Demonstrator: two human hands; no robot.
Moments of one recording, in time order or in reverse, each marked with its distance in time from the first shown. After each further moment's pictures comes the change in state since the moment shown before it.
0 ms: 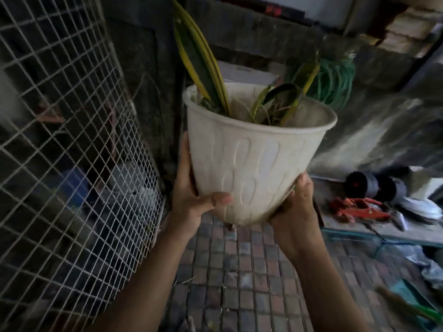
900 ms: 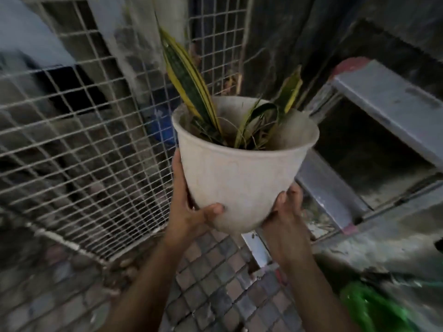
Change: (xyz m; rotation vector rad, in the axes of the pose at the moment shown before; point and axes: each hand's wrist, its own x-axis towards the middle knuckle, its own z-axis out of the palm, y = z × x) left_hand 0.090 -0.208 0.028 0.335 0.856 -0.020; right_hand 0.343 0.123 -0.047 -0.161 -0.757 0.355
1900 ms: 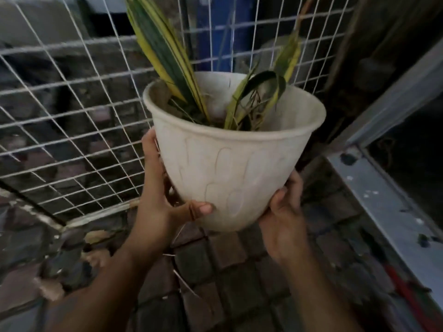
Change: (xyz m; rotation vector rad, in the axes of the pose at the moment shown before) left_hand -0.111 -0.570 -0.254 0.359 0.149 0.072; right_hand 0.153 0.670 -0.084 0.193 -0.242 0.033
